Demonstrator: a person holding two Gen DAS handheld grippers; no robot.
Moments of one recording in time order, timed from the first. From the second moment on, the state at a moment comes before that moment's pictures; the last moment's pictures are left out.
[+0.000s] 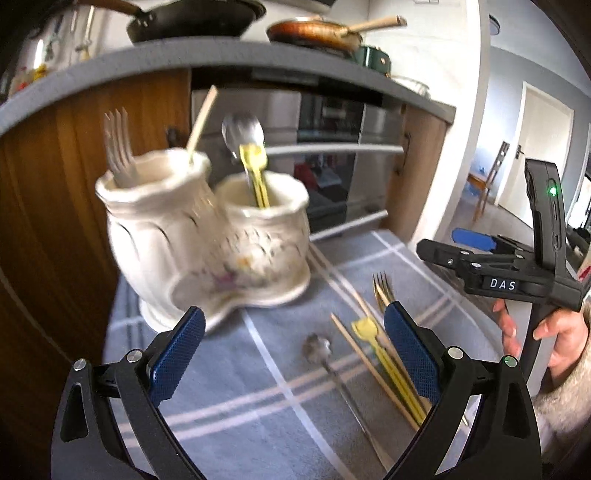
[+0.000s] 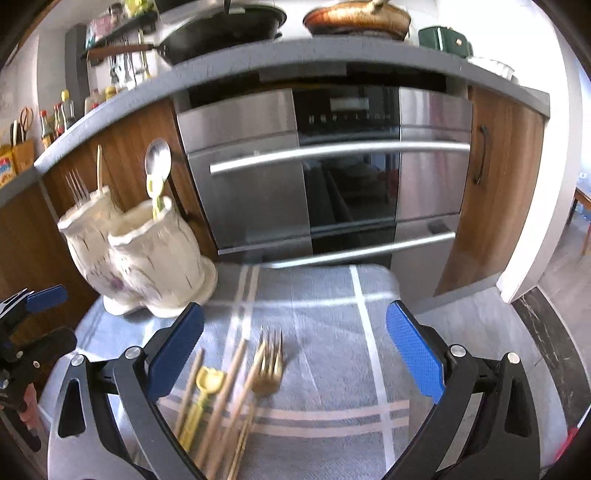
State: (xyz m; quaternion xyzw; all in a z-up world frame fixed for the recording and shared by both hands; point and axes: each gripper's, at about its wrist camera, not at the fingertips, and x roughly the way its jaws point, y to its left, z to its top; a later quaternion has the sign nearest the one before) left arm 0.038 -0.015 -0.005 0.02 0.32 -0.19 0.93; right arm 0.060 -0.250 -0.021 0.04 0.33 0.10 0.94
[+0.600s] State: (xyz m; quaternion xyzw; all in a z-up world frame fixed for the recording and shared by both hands) left arm 0.053 -0.032 -0.047 0.05 0.40 -0.22 0.89; right arm 0.071 -0.215 -0.060 0.02 0.43 0.14 0.89
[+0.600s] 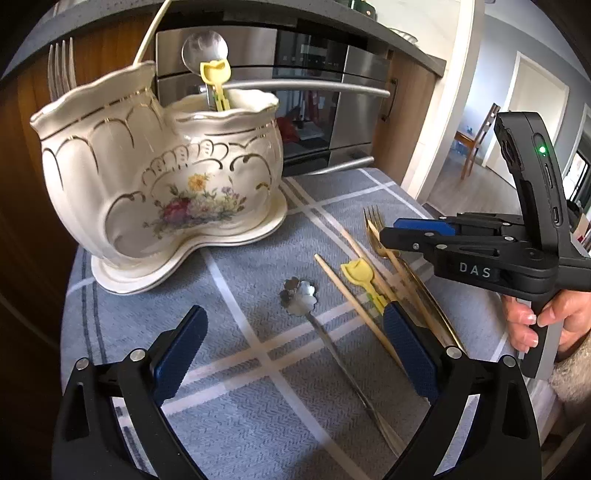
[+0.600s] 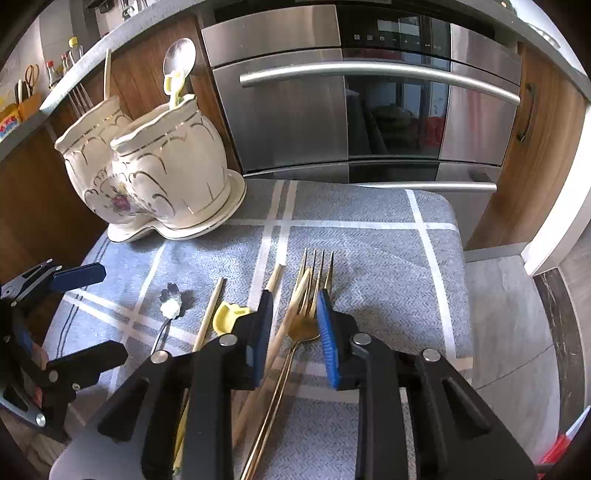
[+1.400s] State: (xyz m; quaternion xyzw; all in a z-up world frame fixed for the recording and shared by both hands) left arm 0.073 -0.040 -0.066 0.03 0.41 -0.24 0.88; right arm 0.075 -0.230 -0.053 0.10 0.44 0.15 0.88
